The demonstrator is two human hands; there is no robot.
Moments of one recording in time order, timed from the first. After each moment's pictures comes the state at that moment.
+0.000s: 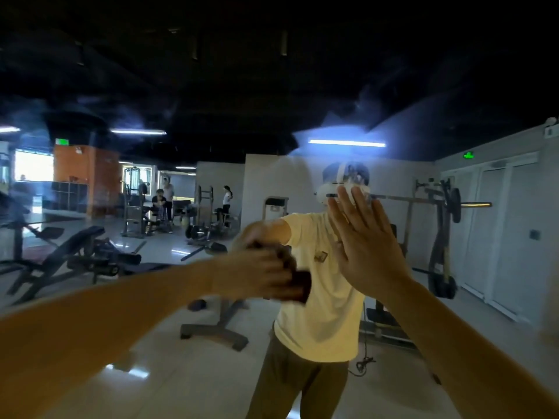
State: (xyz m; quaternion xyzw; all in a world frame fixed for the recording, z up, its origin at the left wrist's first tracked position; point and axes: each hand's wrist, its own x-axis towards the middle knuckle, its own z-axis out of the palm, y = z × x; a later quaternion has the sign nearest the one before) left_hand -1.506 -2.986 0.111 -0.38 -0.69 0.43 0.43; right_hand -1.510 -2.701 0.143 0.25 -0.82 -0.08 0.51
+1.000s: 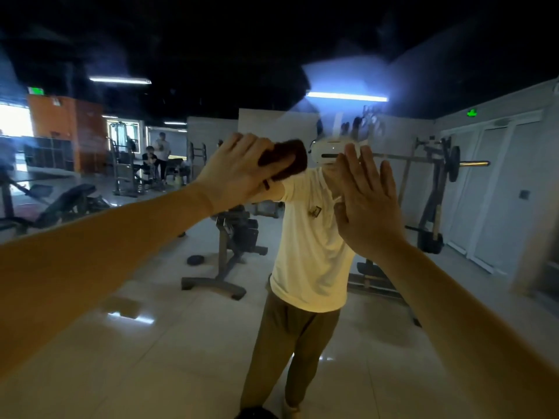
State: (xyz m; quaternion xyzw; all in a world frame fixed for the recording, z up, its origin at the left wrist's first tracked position) left_hand -1.487 -3.003 0.164 -0.26 -0.71 0.24 0.61; right_hand -1.503 -2.715 0.120 0.23 -0.84 -0.02 0.49
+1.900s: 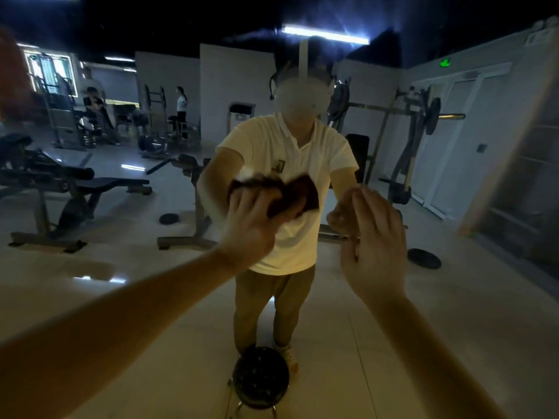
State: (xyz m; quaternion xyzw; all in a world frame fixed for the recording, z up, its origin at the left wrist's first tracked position) left_hand -1.502 -3.040 -0.025 -0.27 -0.75 -0.01 0.60; right_hand -1.460 -2.793 -0.020 0.15 -0.85 0.12 0.49
